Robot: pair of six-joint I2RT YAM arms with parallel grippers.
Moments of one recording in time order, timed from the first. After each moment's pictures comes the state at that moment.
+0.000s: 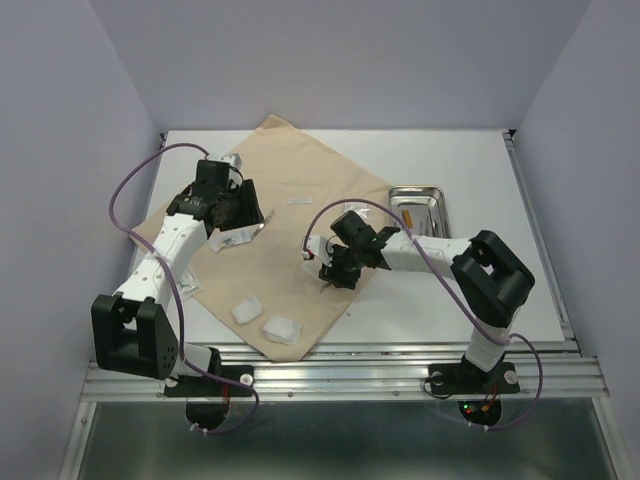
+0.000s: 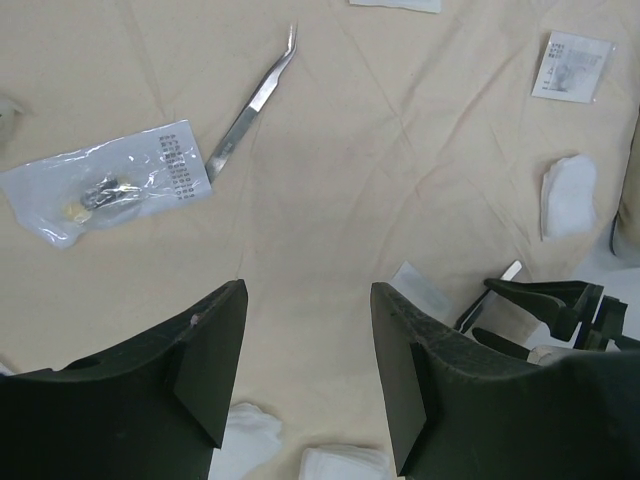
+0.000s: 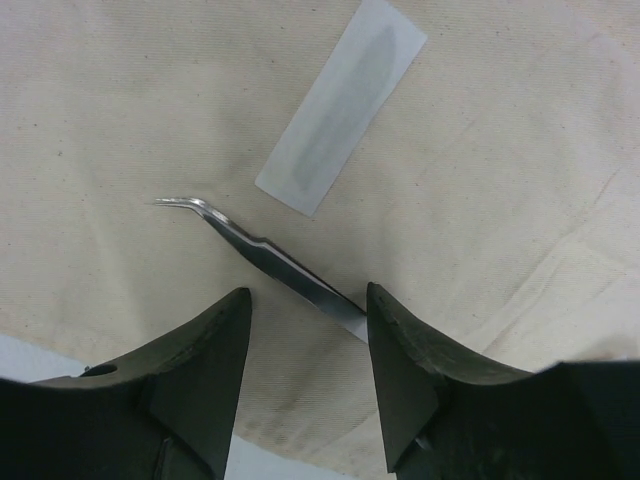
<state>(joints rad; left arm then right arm) -0.20 1.36 1.13 -0.61 0.12 -0.36 0.80 1.81 1.10 -0.32 -0.30 -0.58</state>
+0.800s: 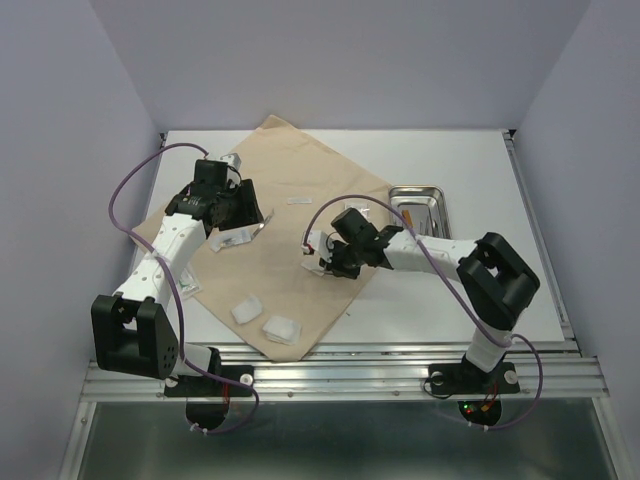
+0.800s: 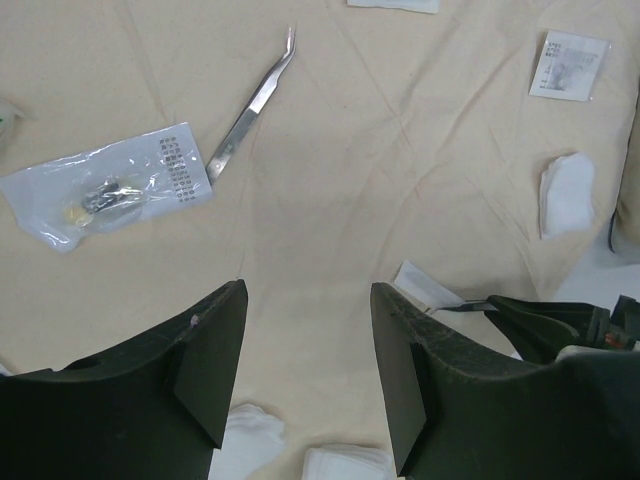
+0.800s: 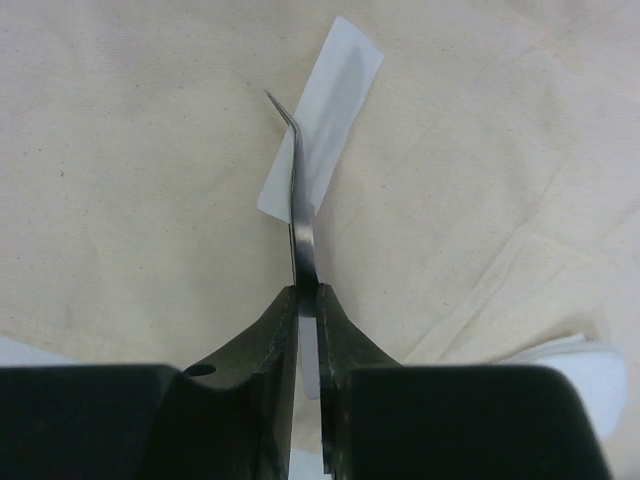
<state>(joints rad) -0.18 1.36 1.13 -0.61 0.14 -0.34 0.80 1.79 1.11 -0.31 -0.29 -0.54</state>
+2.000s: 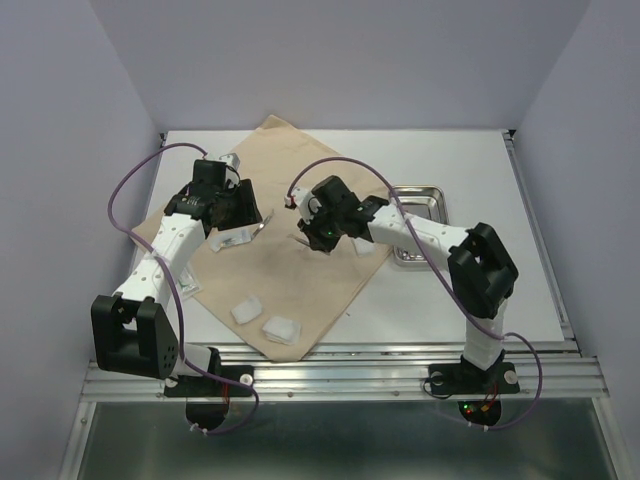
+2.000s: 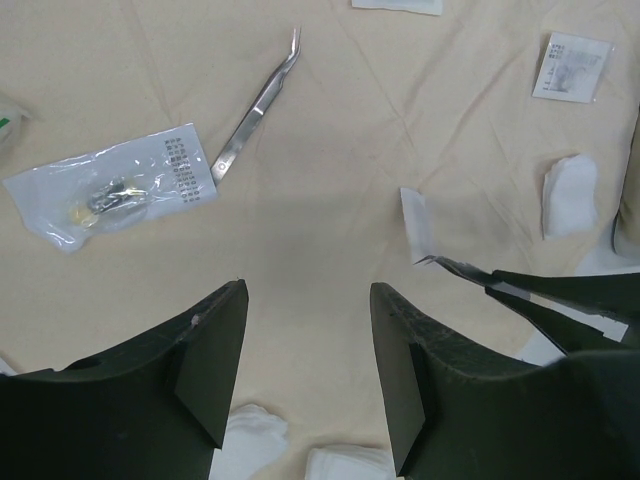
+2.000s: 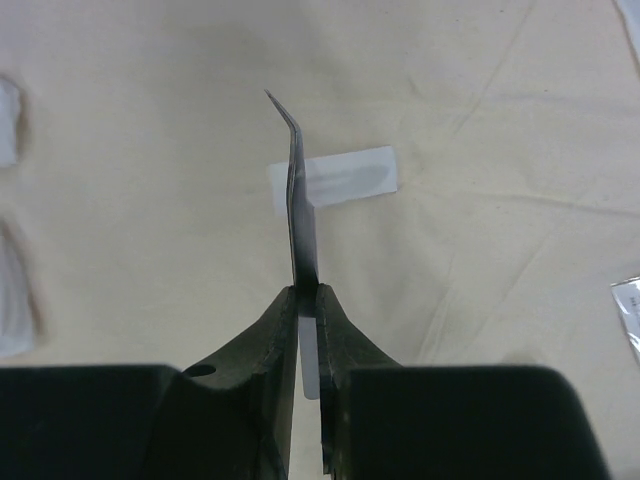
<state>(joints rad) -0.17 1.36 1.13 -0.61 0.14 -0.34 0.80 1.89 1.45 -0.41 -0.22 -0.23</state>
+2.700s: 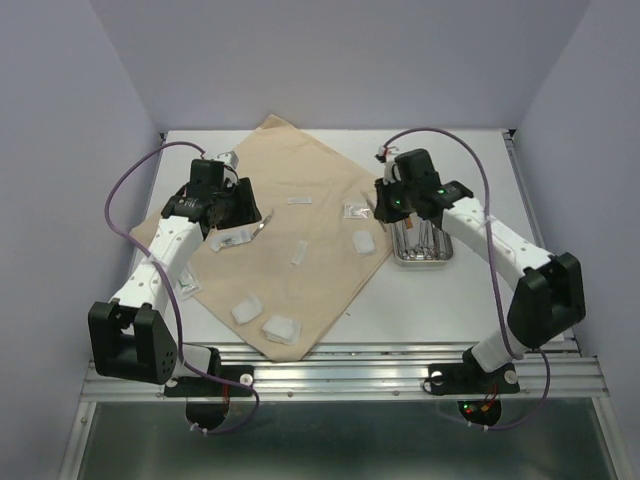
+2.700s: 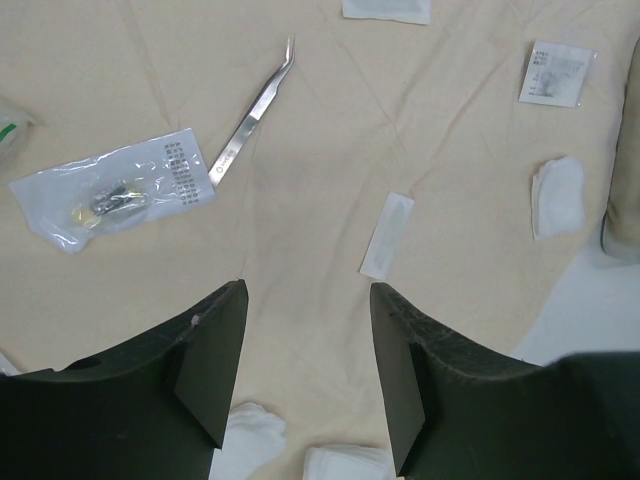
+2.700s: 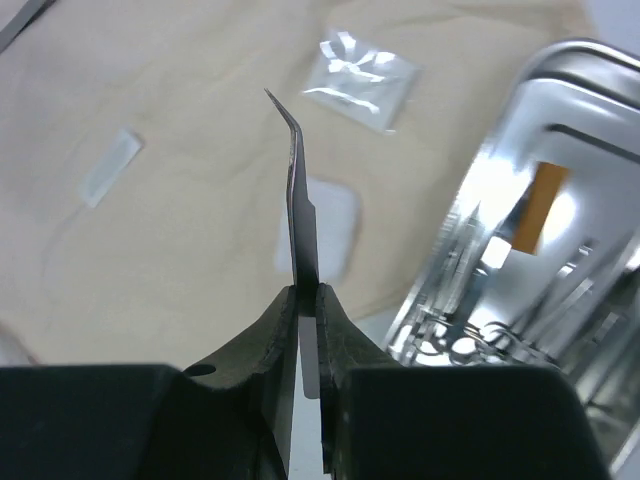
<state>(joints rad) -0.17 1.34 1.13 -0.61 0.14 -0.34 0.53 1.61 1.34 -0.55 -0.18 0.12</state>
